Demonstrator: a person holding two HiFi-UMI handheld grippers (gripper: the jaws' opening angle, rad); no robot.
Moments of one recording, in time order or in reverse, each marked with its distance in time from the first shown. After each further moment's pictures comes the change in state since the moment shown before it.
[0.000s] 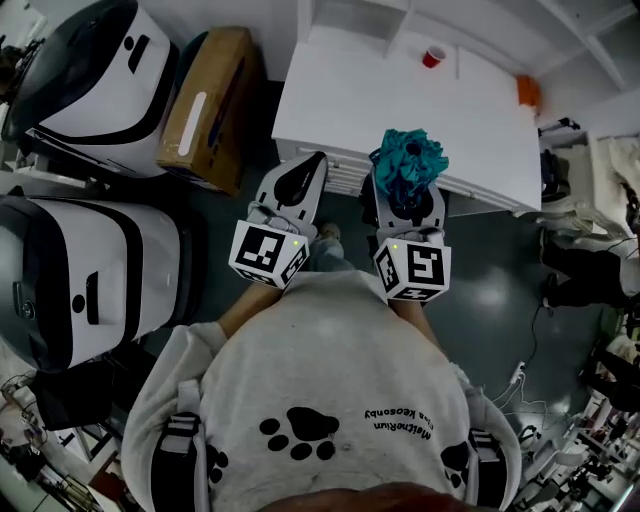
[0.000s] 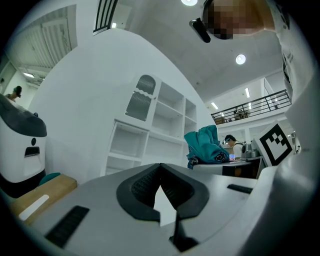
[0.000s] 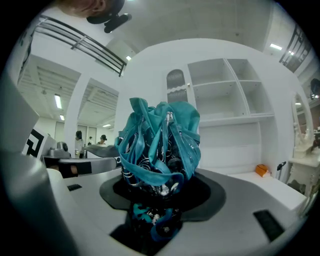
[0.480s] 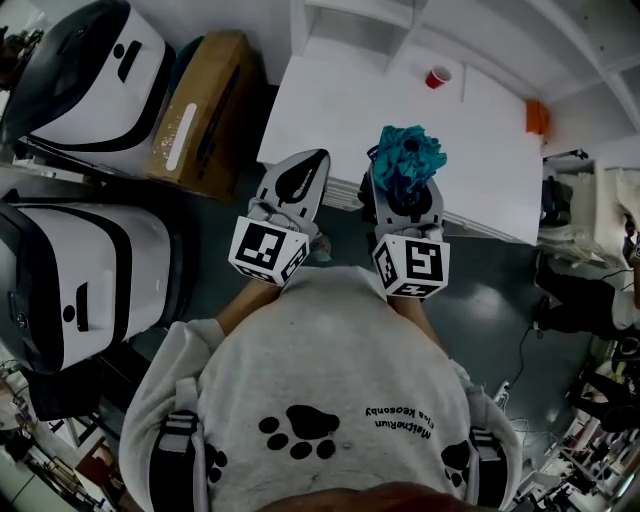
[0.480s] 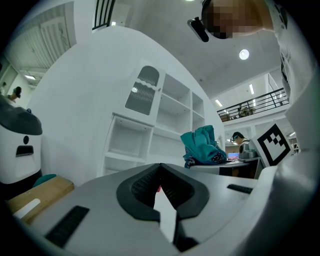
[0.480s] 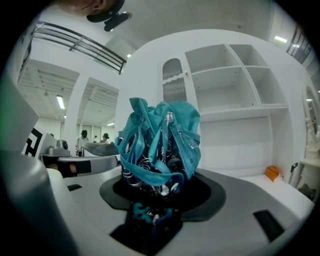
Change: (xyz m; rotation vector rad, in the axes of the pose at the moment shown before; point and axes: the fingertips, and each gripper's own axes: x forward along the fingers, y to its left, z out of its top) left arm 0.111 0.020 -0.010 0.007 0.014 0.040; right arm 0.090 -0.077 0.000 -0.002 0.024 0.063
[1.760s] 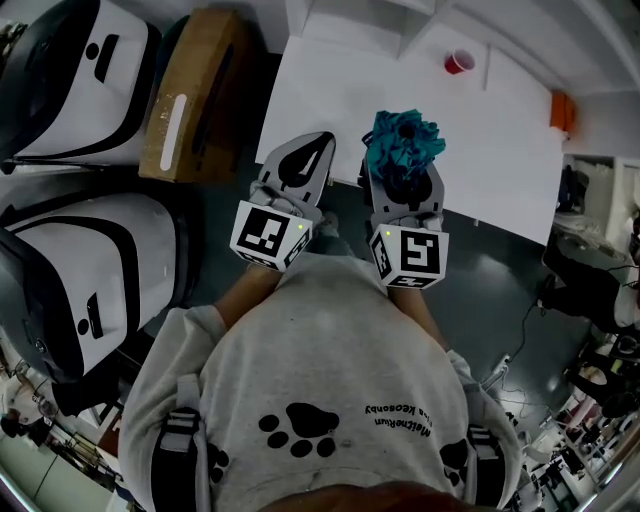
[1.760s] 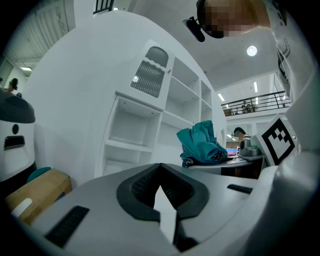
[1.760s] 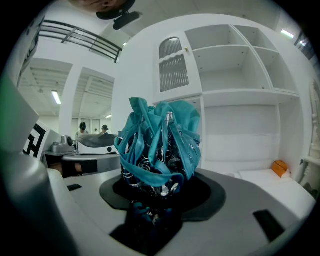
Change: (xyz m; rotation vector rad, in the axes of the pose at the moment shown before) left arm 0.092 0.072 -0.035 -0.034 0.116 -0.024; right arm 0.110 -0.024 -0.029 0.003 0.117 0.000
